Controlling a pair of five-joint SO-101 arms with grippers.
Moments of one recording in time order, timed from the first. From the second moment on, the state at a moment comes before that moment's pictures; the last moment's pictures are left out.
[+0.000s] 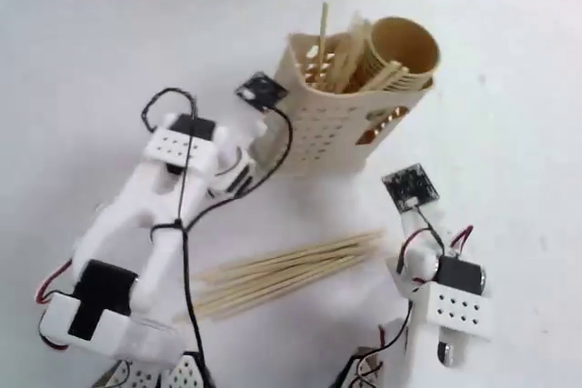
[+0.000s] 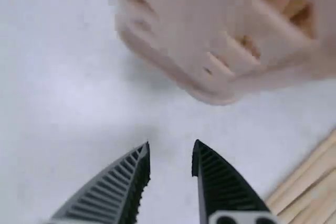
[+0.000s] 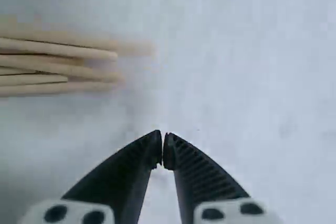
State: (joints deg) left arm 10.1 0.0 24.4 64.6 -20.3; right arm 12.0 -62.2 77.5 63.1 38.4
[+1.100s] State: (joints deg) left arm 5.2 -41.0 39.3 87.4 -36.4; right arm 17.5 -62.8 84.9 56.8 38.7
